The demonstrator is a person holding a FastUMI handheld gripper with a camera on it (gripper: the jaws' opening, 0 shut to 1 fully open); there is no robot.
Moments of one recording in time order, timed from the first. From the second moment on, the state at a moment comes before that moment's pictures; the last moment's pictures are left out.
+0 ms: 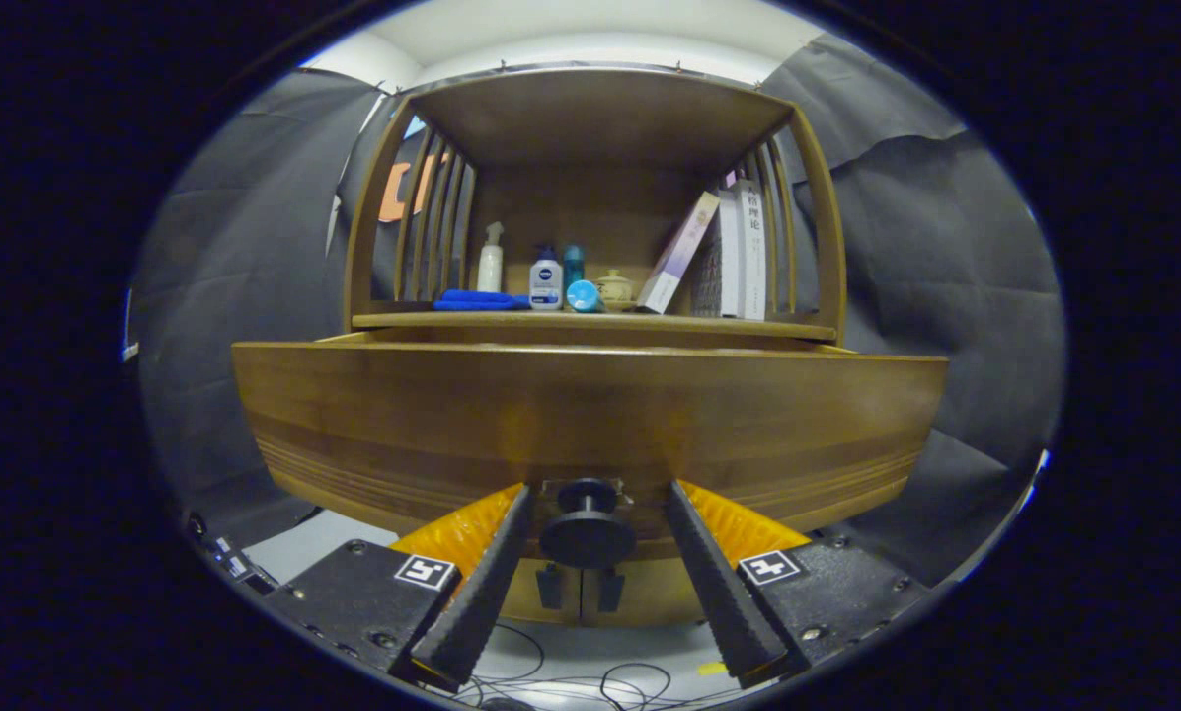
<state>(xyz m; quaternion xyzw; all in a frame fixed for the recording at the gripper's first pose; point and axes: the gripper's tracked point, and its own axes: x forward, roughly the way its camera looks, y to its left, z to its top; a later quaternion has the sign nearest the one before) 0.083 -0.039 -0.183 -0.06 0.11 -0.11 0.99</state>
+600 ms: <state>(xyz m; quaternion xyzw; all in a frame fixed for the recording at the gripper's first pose) 0.087 -0.042 -0.185 -0.07 0.16 -0.10 0.98</state>
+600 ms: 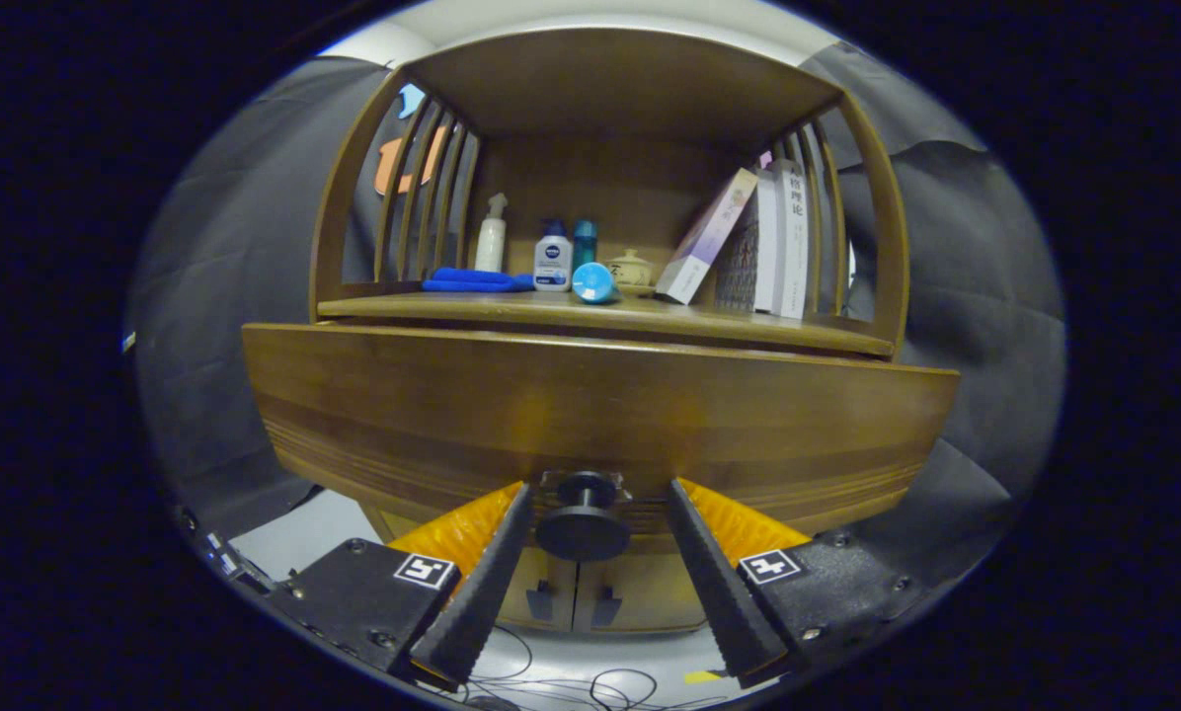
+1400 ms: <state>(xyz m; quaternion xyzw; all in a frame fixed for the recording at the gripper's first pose) 0.089 -0.045 -0.182 -0.08 0.17 -0.11 0.98</state>
